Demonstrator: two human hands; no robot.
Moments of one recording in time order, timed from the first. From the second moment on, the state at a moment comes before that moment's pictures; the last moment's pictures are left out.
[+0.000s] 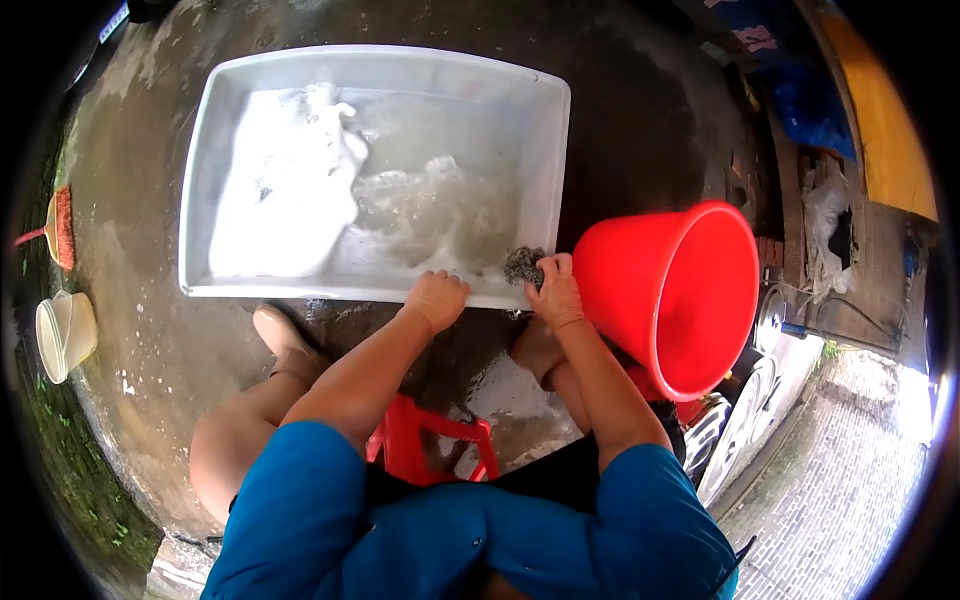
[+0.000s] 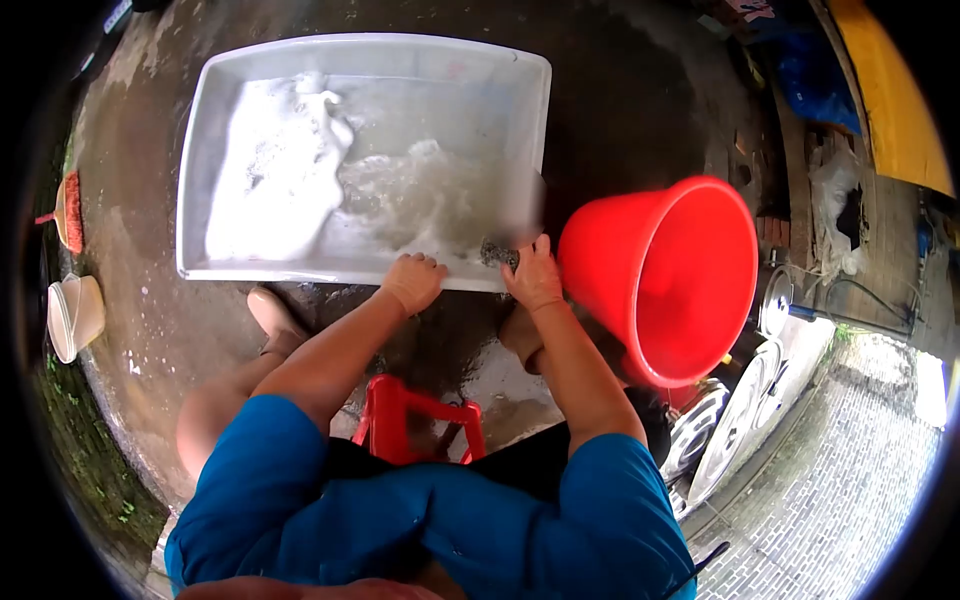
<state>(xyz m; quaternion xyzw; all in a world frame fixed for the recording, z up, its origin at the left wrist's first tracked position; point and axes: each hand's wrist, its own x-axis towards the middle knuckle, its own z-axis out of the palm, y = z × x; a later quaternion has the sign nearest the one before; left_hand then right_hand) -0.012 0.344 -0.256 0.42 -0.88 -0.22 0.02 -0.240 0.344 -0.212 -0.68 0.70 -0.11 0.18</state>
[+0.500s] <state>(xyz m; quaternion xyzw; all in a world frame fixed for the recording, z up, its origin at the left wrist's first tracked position) -0.012 0.350 -0.253 0.40 -0.89 -0.23 0.03 -0.247 0.234 -0.233 -0.71 0.70 -0.11 0.05</state>
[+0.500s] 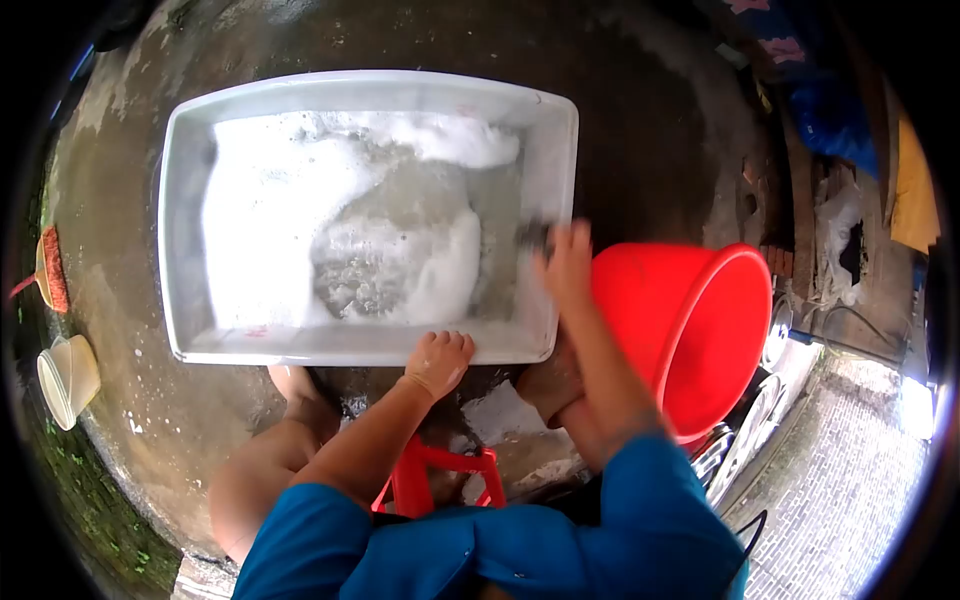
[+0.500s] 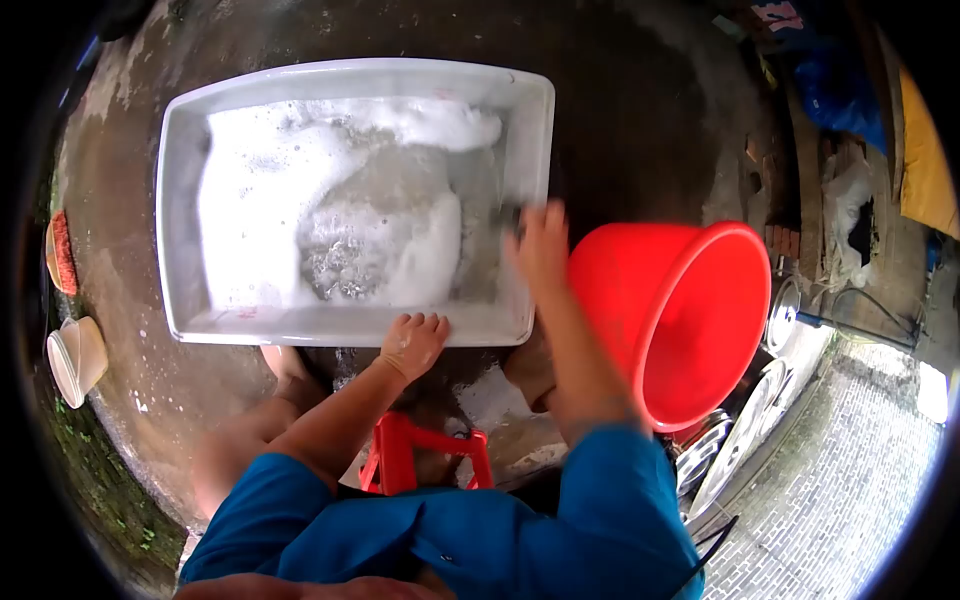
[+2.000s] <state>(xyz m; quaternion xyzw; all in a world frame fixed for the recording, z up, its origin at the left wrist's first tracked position) -0.016 0.345 -0.250 0.42 -0.88 -0.22 -0.01 -0.150 0.397 -0.207 -0.61 0.78 -0.06 0.13</state>
